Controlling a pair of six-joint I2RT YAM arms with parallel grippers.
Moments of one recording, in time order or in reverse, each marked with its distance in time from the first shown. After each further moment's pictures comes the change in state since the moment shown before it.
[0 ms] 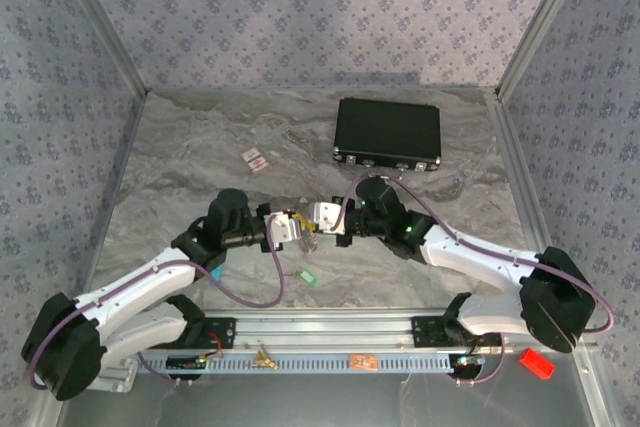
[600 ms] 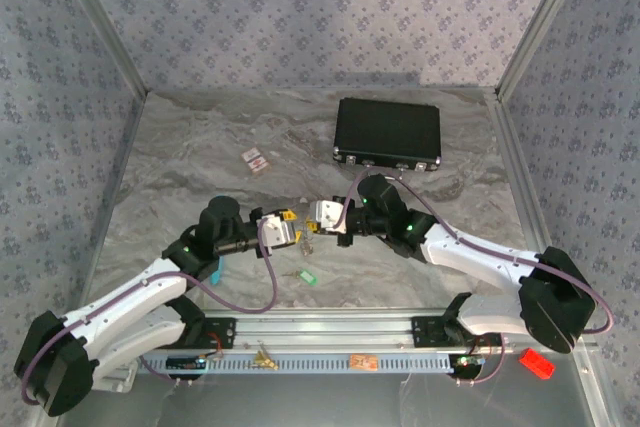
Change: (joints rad) left arm 0.000 -0.104 -0.049 -0.026 -0.022 -0.084; right arm -0.022 0.001 0.000 0.002 -0.066 0.032
